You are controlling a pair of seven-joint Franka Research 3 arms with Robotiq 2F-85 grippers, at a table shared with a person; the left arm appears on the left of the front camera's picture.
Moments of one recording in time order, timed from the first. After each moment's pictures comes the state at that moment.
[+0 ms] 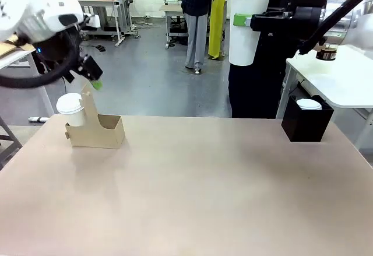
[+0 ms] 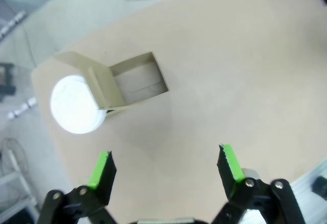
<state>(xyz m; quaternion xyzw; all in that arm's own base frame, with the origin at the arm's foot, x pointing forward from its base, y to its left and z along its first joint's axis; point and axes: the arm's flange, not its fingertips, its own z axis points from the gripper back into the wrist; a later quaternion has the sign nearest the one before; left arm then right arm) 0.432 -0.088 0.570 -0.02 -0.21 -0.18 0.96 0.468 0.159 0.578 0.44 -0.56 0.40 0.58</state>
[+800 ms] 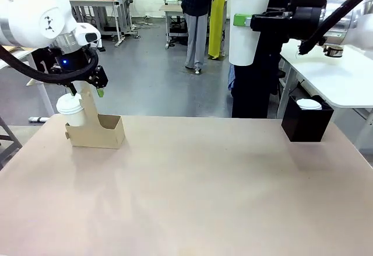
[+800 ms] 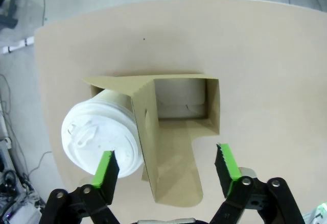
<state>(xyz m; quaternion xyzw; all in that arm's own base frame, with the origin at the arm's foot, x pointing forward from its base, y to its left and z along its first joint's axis) 0.541 -0.066 0.498 0.00 -0.13 -0.04 0.99 0.468 0.159 0.578 0.44 -0.56 0.40 0.58</state>
